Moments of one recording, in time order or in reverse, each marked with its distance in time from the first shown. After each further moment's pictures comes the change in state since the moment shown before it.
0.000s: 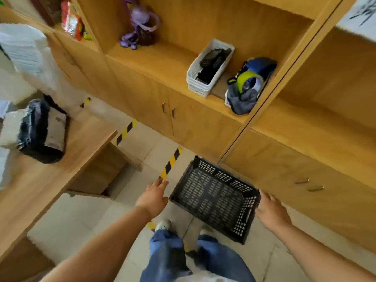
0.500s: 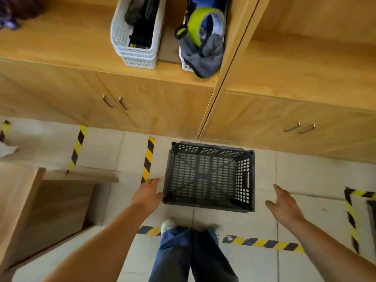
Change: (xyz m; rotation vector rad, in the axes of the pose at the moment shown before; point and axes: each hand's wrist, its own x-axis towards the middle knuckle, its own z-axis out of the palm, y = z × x) left_hand 0.167 -0.023 0.051 0.107 -0.242 0.114; right_hand 0.042 0.022 0.113 0.494 -0.051 0.486
